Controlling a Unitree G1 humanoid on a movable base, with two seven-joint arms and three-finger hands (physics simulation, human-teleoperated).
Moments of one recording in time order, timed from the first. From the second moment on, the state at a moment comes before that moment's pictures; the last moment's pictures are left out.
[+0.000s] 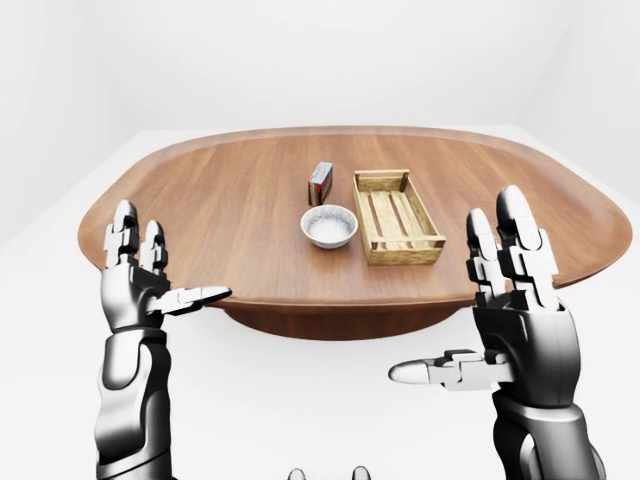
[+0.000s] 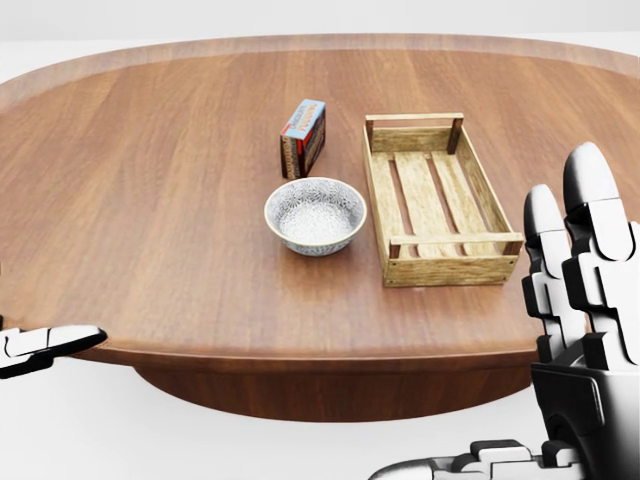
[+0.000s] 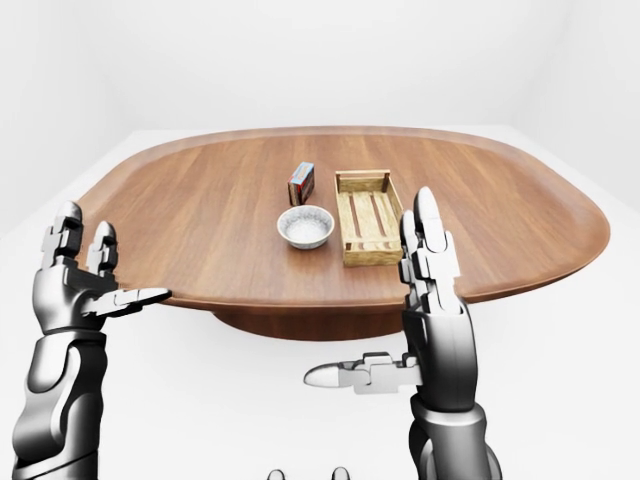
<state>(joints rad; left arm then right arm) -0.07 0.16 0.35 -0.28 -0.31 0.09 -0.04 0.33 -0.02 0.09 -0.95 -0.11 0.09 0.06</state>
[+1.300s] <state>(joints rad) -0.05 0.15 0.35 -0.32 -0.31 0.09 -0.05 0.35 -0.02 0.08 -0.94 -0.08 0.09 0.07</state>
